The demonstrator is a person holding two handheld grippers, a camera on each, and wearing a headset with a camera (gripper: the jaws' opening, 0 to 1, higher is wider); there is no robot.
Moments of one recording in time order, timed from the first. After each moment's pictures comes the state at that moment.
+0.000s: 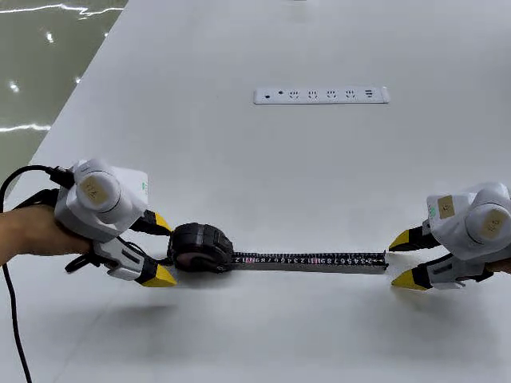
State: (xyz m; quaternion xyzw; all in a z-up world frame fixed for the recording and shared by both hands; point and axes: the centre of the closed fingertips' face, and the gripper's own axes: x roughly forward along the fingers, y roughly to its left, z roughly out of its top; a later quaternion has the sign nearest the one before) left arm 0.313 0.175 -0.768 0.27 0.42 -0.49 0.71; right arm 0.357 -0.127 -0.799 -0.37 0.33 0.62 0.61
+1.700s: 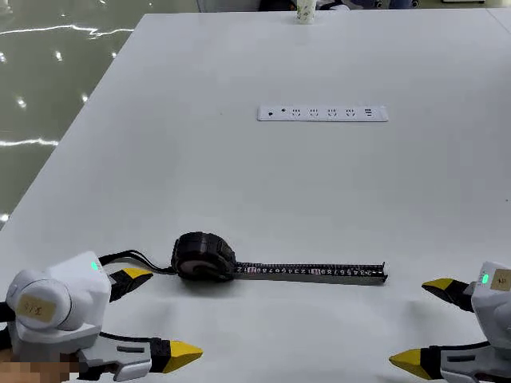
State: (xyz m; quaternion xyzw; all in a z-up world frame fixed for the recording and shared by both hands) left arm 0.255 0.150 -0.748 0.07 0.33 -0.32 0.89; right arm 0.296 -0.136 -0.779 -0.21 0.35 0.48 0.78
